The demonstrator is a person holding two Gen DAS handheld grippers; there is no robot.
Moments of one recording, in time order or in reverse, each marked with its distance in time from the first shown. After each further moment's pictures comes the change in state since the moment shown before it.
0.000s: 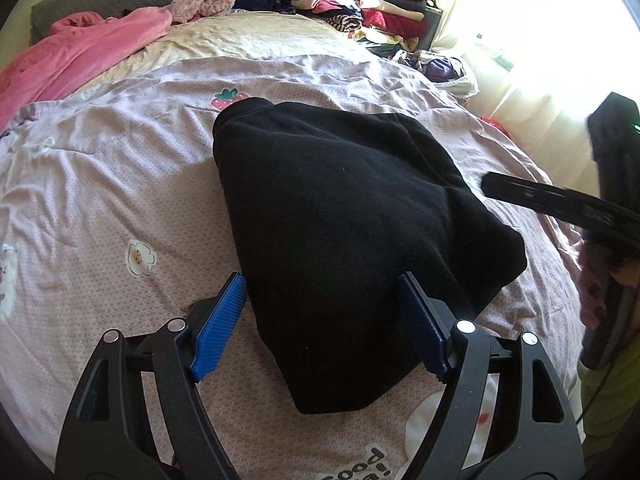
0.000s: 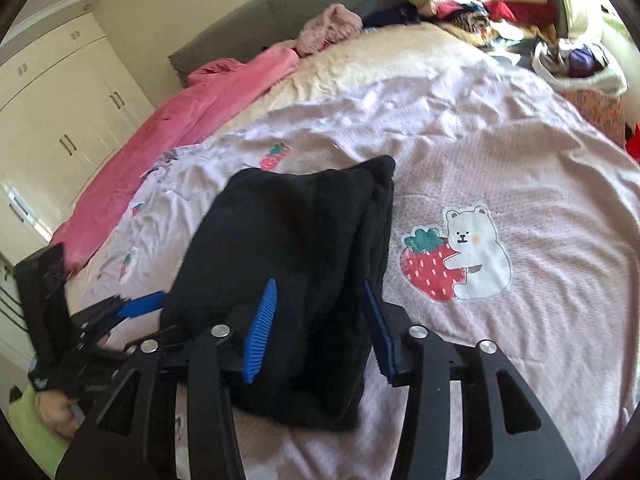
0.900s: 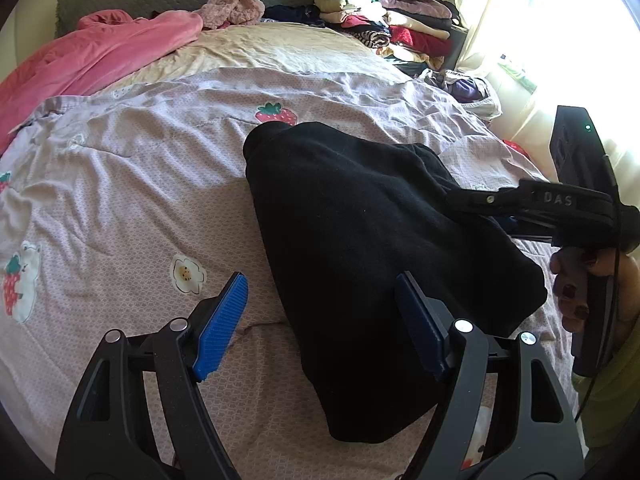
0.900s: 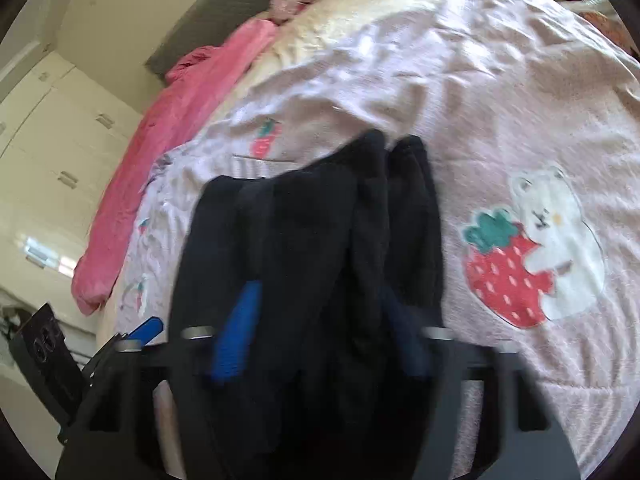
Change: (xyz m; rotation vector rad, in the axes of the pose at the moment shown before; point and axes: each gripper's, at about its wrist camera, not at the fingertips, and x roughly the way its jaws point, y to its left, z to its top) left arm -0.010 0.028 0.009 -0.058 -0.051 0.066; right arm 0.076 -0.008 0.027 0.194 0.140 0.117
